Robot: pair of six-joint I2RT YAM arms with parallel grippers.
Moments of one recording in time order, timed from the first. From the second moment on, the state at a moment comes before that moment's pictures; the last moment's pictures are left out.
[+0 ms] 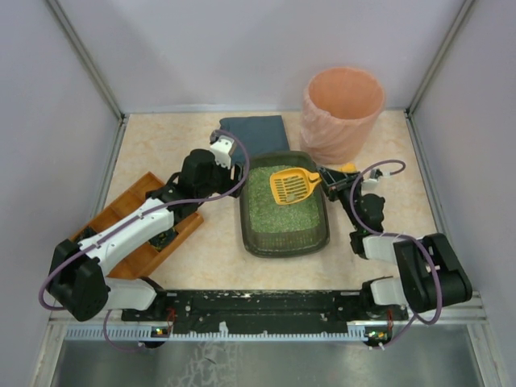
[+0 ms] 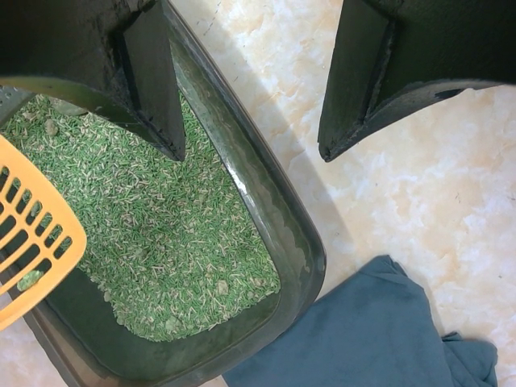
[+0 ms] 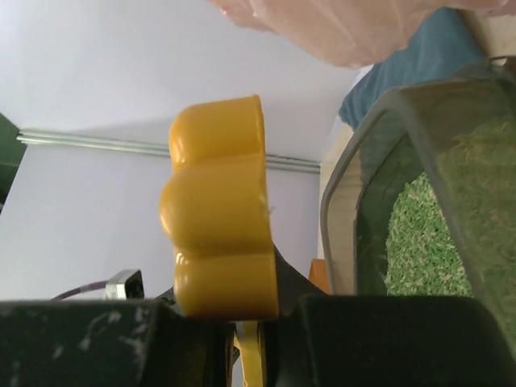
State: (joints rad) left arm -0.63 1.30 0.94 -0.09 -0.08 -0.14; right arm 0.23 1.33 0.25 1.21 -0.14 1.49
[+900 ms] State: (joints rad) left arm -0.64 1.31 0.94 -0.09 -0.11 -0.14; right arm 0.05 1.26 0.91 0.65 -0.13 1.37
